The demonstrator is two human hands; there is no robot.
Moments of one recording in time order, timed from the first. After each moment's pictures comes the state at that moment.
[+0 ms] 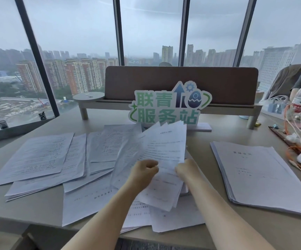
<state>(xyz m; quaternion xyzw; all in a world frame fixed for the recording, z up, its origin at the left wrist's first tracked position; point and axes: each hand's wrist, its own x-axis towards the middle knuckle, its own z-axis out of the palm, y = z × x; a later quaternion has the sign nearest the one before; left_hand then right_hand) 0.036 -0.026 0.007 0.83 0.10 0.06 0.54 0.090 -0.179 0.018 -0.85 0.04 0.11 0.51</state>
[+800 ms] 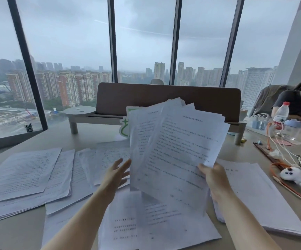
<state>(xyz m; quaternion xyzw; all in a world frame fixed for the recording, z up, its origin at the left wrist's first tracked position) 0.052 0.021 0.029 0.66 0.15 0.08 0.73 0.096 -0.266 0.057 -0.69 0.02 -0.05 0.72</state>
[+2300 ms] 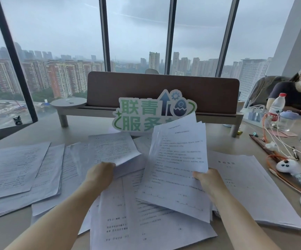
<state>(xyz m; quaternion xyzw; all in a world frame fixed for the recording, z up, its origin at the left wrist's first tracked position) 0.094 0.065 -0.001 0.99 0.10 0.03 0.01 0.125 -0.281 0.008 -0.80 0.08 0.03 0.59</state>
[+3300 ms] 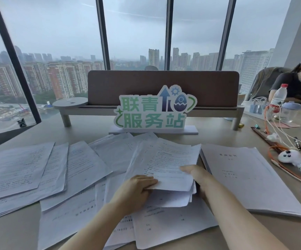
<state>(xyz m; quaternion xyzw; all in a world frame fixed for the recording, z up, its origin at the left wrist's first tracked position) 0.042 -0.021 -0.022 0.96 -0.15 0.10 0.21 0.128 -0.248 0.005 -0.73 0.07 0.18 0.66</state>
